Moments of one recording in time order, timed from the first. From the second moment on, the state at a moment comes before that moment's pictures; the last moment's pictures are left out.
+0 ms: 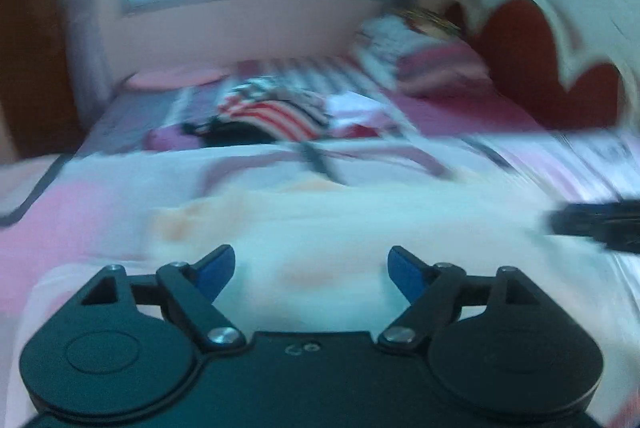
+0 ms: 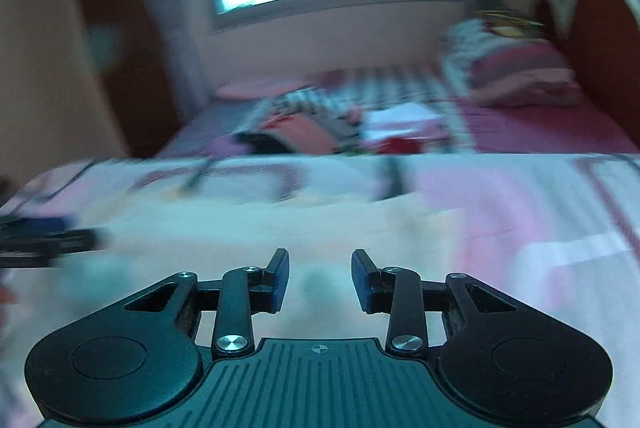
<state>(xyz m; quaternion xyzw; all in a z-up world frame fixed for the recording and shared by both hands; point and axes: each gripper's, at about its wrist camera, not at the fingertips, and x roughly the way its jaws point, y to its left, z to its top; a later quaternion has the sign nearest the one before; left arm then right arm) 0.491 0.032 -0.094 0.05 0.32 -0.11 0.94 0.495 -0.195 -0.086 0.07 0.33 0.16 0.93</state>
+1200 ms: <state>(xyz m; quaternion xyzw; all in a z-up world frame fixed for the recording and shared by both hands) 0.355 0.029 -0.108 0.05 0.38 -0.08 0.92 0.353 -0.117 -0.106 0.01 0.38 0.16 0.91</state>
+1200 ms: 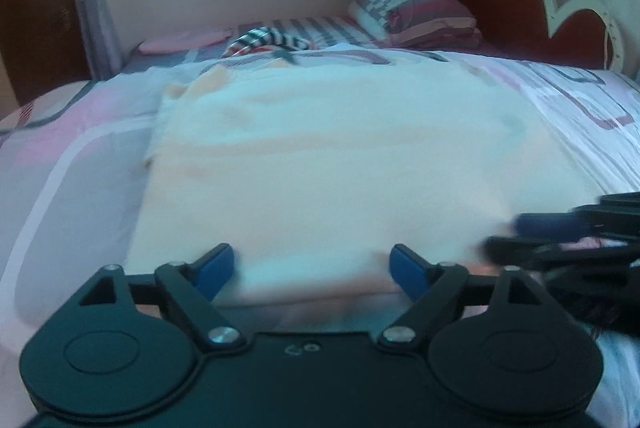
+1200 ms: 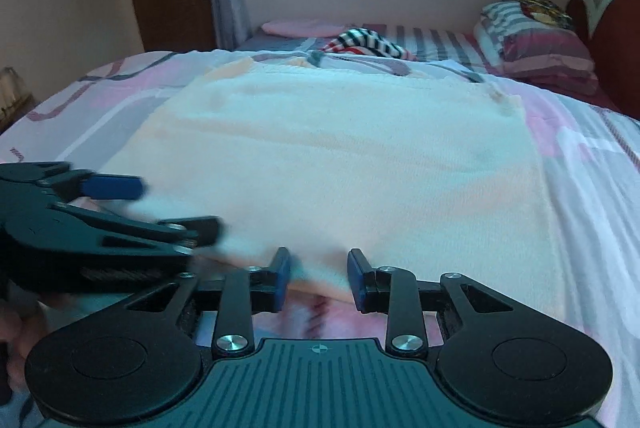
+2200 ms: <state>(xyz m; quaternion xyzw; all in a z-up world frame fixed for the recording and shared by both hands) 0.352 0.067 -0.102 0.03 0.39 -0.02 0.92 0.324 -0.220 -0.090 0.06 0.36 0.05 0.93</state>
